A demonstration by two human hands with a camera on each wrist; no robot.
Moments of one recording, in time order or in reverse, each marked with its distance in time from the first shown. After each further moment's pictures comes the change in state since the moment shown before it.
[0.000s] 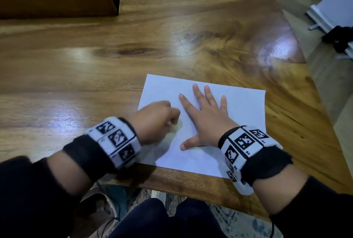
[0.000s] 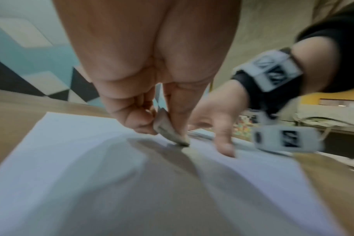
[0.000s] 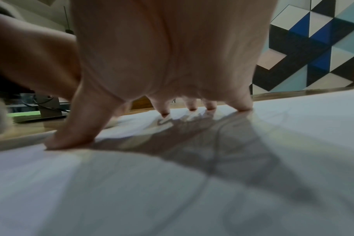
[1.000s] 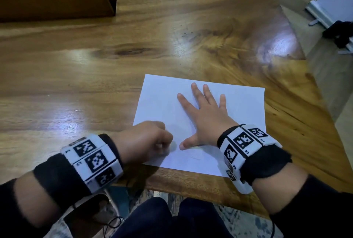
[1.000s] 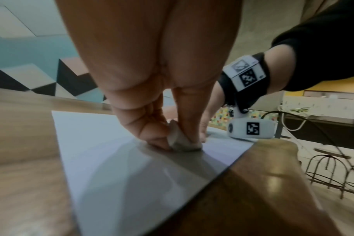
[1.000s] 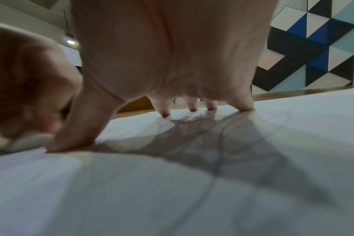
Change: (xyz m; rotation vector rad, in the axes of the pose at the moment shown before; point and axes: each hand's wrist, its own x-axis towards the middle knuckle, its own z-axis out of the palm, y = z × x) left_hand -0.033 -0.002 0.005 -0.009 -0.208 0.104; right_hand 0.000 0.000 -0.001 0.004 0.003 -0.002
